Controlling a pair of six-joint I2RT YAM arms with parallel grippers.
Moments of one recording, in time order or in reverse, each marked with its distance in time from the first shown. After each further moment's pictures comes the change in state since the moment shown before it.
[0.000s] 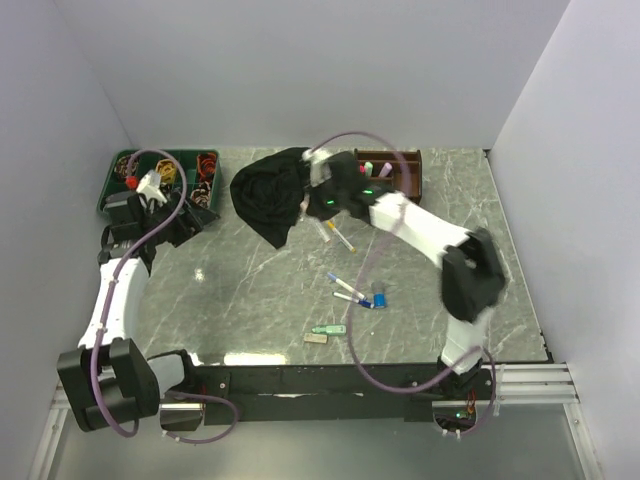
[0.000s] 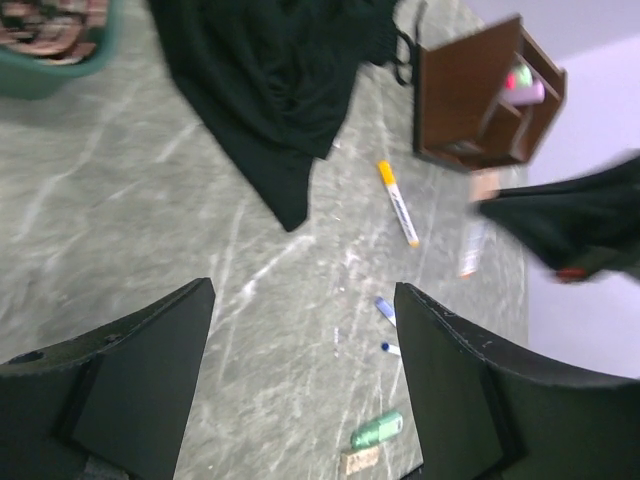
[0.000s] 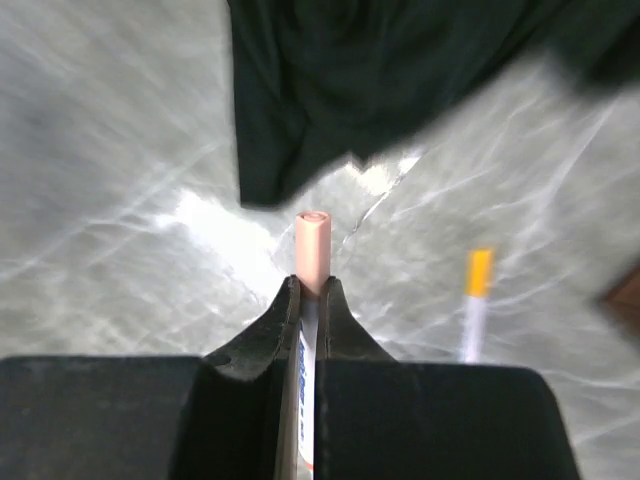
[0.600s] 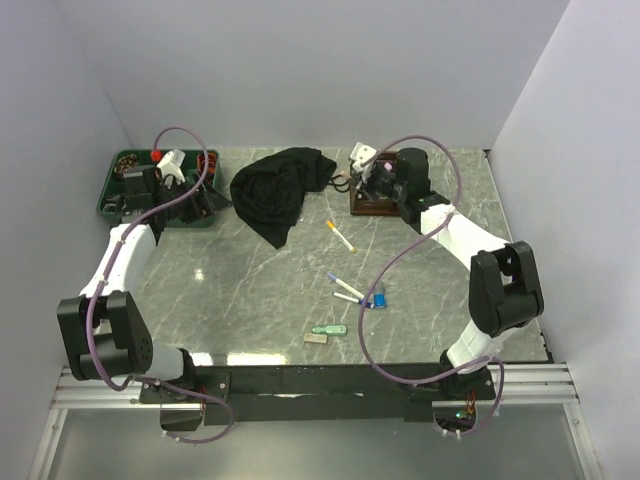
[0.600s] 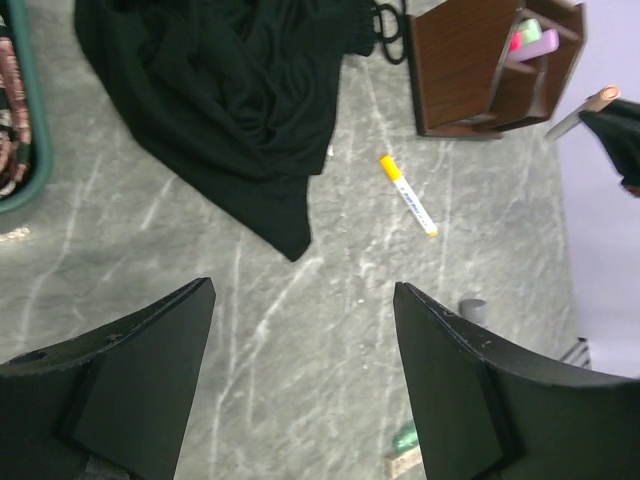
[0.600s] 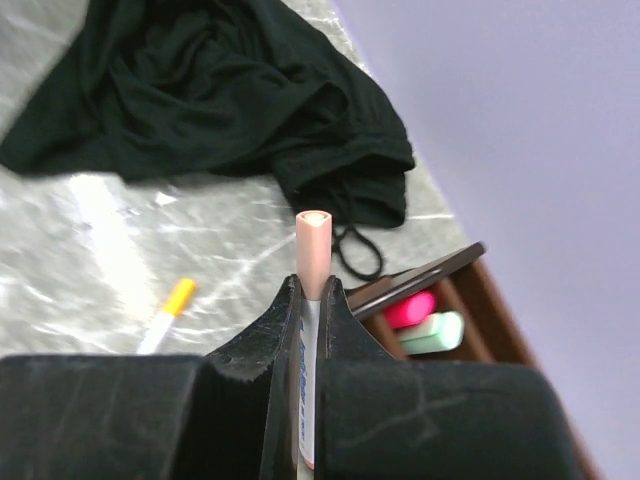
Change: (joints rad) left arm -0.101 0.250 0.200 0.019 0.050 0.146; right arm -0.316 -0.245 -0.381 0.555 -0.353 -0.642
